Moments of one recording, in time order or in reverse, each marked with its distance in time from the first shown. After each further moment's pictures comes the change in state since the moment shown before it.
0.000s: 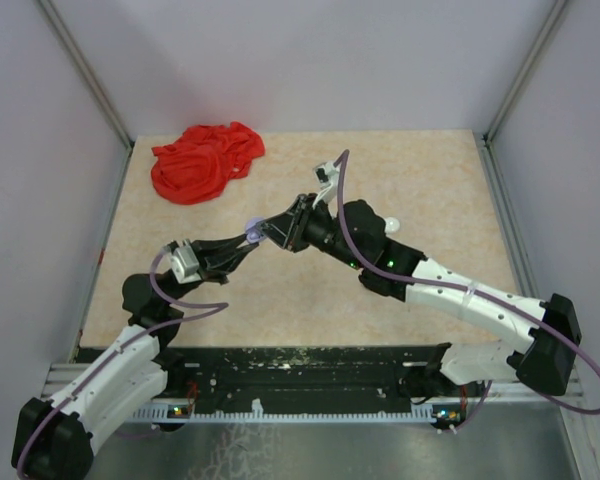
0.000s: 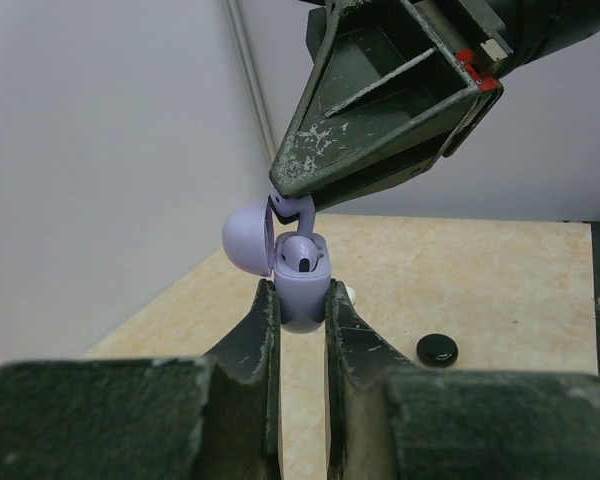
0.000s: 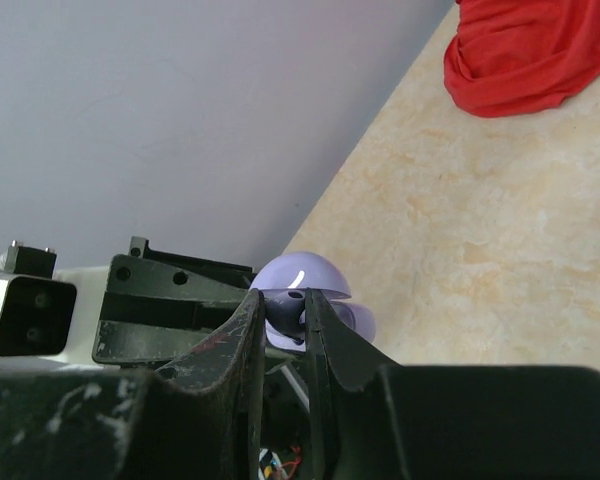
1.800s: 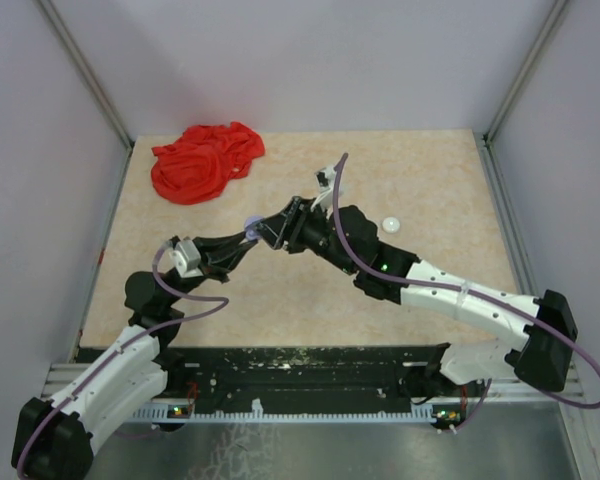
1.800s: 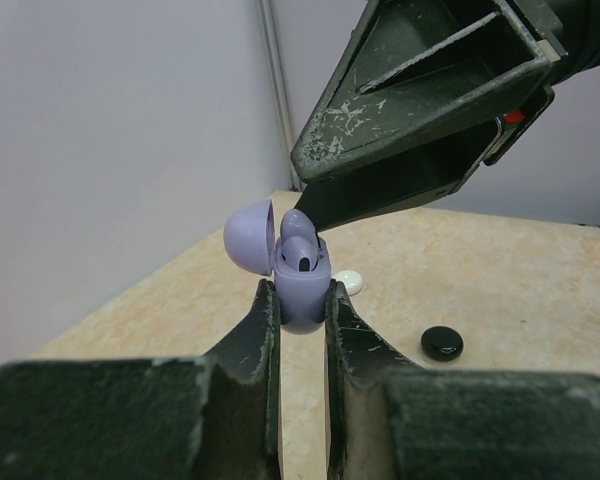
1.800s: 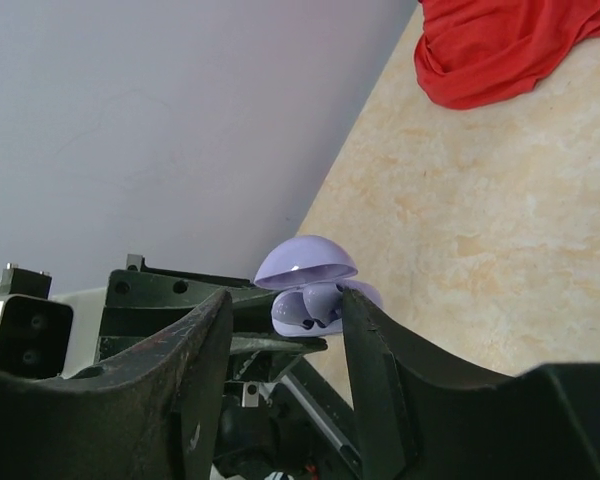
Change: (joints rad) left arm 0.002 -0.001 -0.005 -0.054 -0.066 -0.013; right arm 0.039 0.024 -0.011 0.000 0.139 0.104
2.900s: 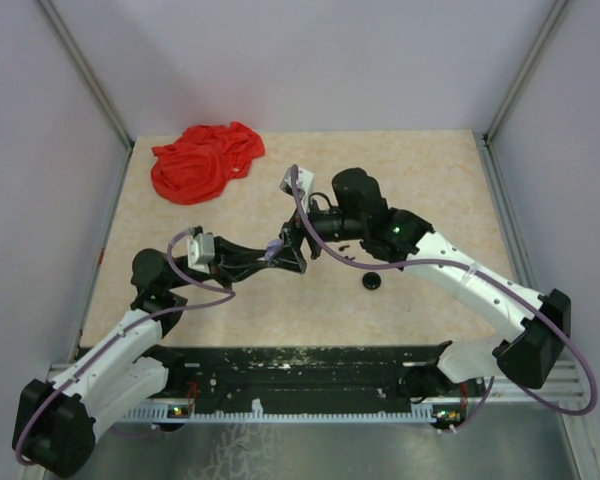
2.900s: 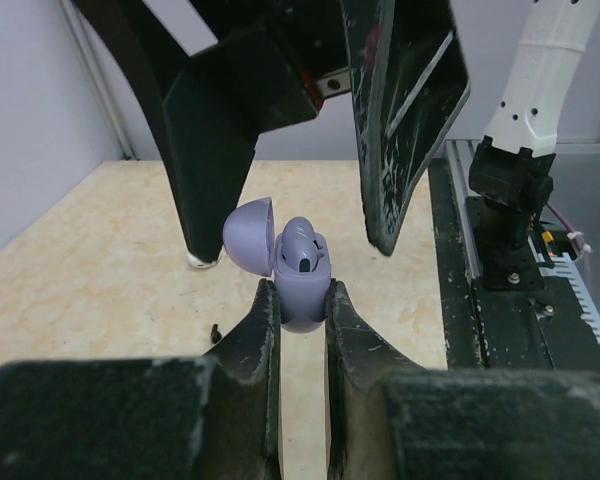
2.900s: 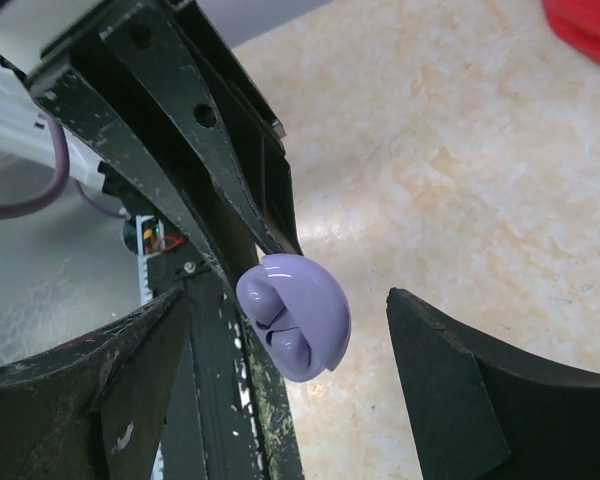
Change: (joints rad) left arm 0.003 0.124 0.124 -0.117 0.372 -0.079; right arm -0.203 0.048 0.227 -0.477 -0.713 -0.737
